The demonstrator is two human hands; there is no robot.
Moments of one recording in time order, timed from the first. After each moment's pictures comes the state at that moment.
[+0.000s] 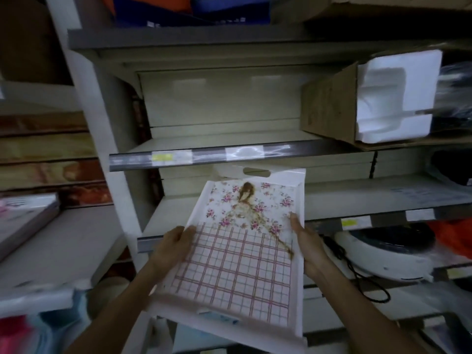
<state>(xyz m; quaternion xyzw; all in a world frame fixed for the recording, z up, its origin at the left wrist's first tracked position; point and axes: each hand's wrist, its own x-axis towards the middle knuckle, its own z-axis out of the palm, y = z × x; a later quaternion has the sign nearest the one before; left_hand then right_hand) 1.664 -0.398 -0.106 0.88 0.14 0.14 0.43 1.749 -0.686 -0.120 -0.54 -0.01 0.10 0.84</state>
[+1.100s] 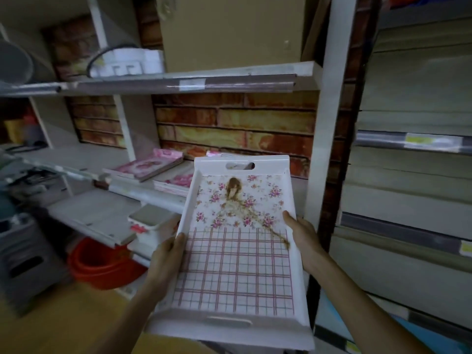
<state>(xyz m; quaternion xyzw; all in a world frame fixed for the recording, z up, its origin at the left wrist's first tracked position) 1.291 -0.113 -0.153 0.72 0.41 0.33 0.45 1.527 -0.281 -0.122 -0.62 -0.22 0.25 0.71</state>
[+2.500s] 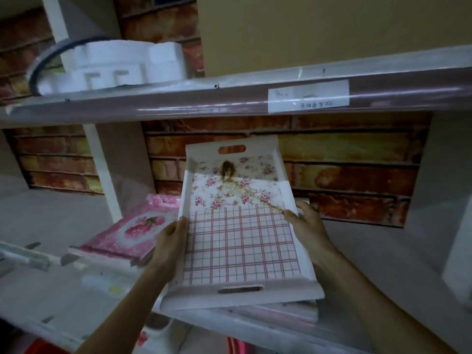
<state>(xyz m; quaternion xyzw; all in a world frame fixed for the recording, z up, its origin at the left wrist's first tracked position) 1.425 0.342 -0.075 0.72 0.31 0.34 0.52 1.617 0.140 -0.067 -0.68 -0.25 0.07 0.68</state>
